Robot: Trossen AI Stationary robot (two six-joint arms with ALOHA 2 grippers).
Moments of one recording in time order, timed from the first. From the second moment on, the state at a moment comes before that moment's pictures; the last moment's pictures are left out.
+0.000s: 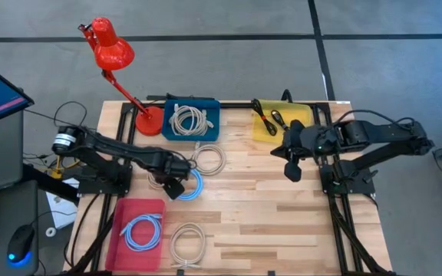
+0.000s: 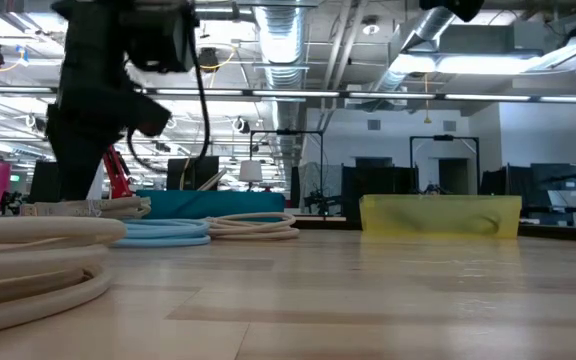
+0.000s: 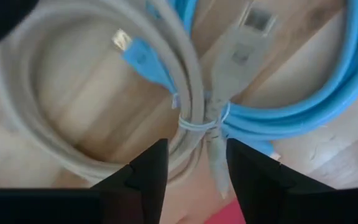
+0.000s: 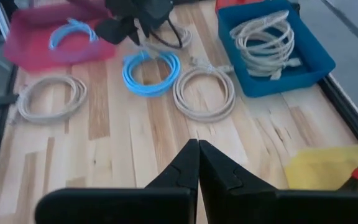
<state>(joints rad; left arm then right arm) -0.12 1.48 0.87 -0.97 -0.02 -0.76 0.16 1.07 1.22 -0.87 0.26 0.26</state>
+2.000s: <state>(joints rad) 0.17 1.19 1.06 -0.61 -0.26 -0.45 0.16 1.07 1.22 -0.94 0.43 0.37</state>
